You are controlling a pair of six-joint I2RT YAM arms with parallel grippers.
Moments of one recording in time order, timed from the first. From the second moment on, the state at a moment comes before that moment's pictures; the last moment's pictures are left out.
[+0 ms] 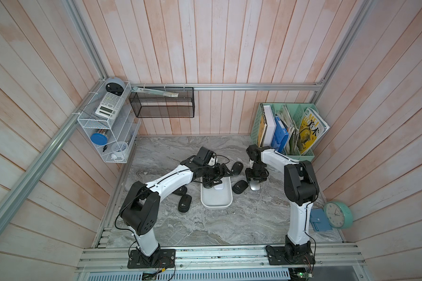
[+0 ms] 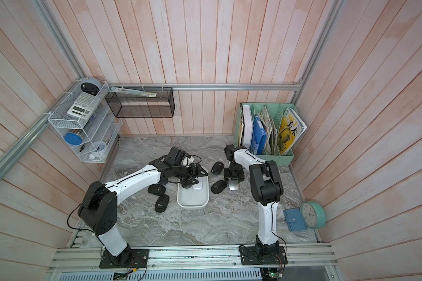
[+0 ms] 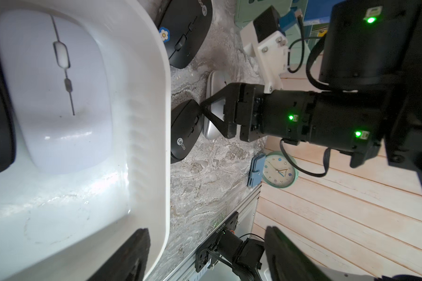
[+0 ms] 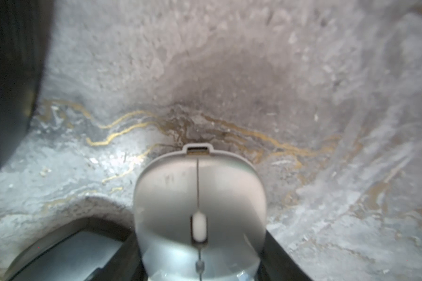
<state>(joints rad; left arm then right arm) -0.61 1.75 1.30 -0.42 0.58 -0.95 0.32 2.07 1.54 -1.05 0.02 0.28</state>
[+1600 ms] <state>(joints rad) -0.17 1.24 0.74 -0.66 0.49 -0.81 0.90 2.12 1.81 -1.09 -0.10 0.56</state>
